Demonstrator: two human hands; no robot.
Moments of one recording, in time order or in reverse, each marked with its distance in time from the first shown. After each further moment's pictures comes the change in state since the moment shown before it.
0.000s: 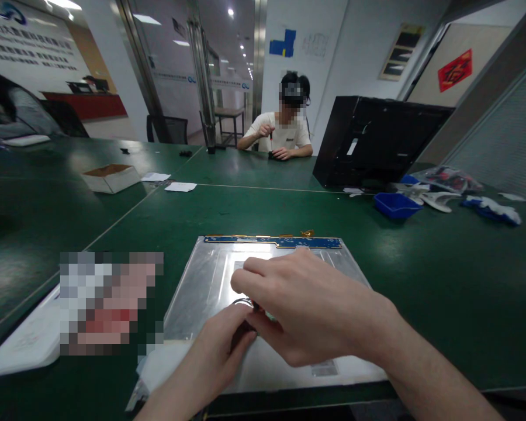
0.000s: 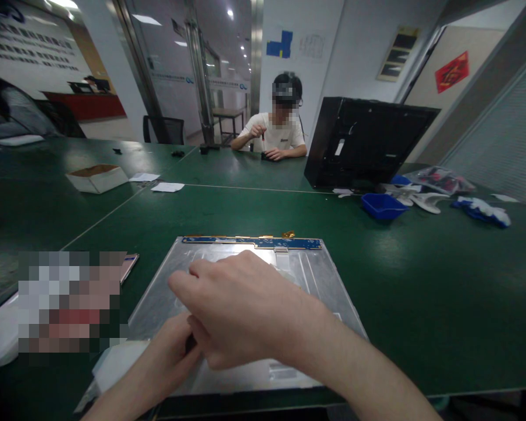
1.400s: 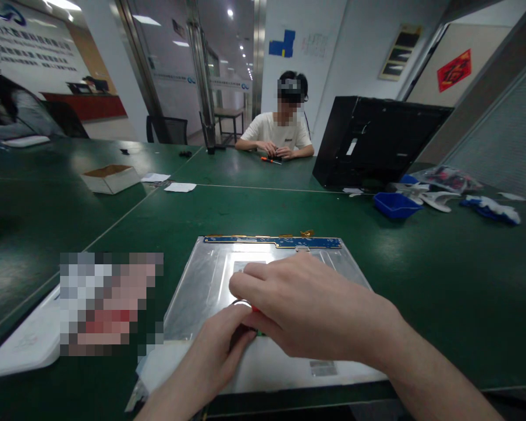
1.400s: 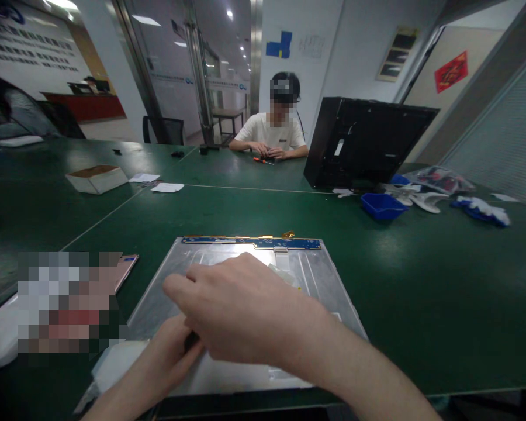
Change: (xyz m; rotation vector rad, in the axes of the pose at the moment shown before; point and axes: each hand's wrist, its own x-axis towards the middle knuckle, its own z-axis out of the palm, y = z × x) left_hand 0.001 0.000 0.000 0.000 0.028 0.035; right_hand -0.002 0.000 0.002 -0.019 0.016 -0.026
